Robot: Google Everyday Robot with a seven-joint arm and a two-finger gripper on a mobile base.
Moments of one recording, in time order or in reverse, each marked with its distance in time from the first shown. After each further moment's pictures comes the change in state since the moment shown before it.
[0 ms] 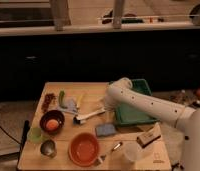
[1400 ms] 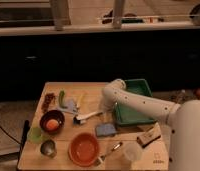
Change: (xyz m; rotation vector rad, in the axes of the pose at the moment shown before) arm 0.006 0.006 0.031 -0.061 0.036 0.004
